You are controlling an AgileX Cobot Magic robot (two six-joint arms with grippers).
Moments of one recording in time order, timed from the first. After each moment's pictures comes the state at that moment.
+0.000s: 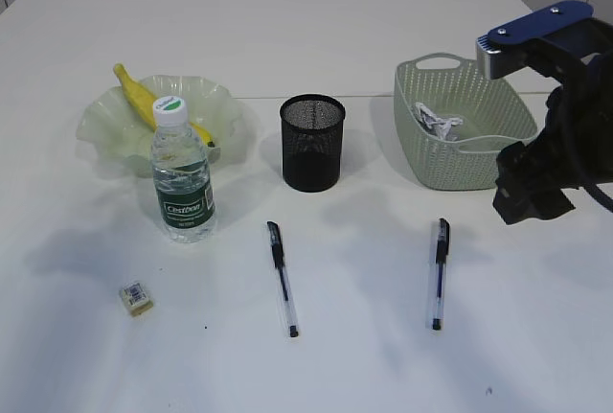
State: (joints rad) left arm -0.01 1.30 -0.75 0.11 0.37 -0.32; right arm 0.36 1.42 -1.08 -0.14 0.97 -0.02
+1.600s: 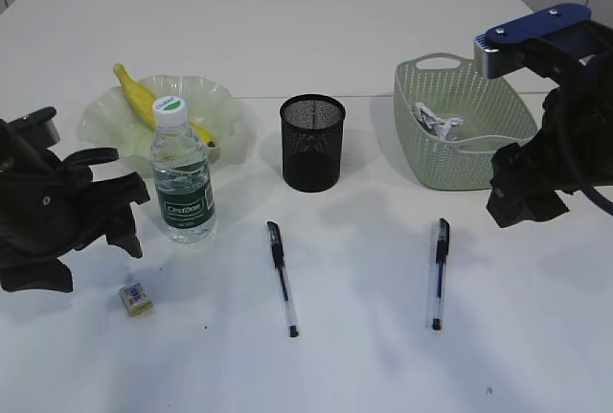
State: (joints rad) left arm -0.41 1.59 -0.86 0.01 0.56 -0.91; right arm 0.36 1.42 -1.08 -0.10 0.97 -0.02
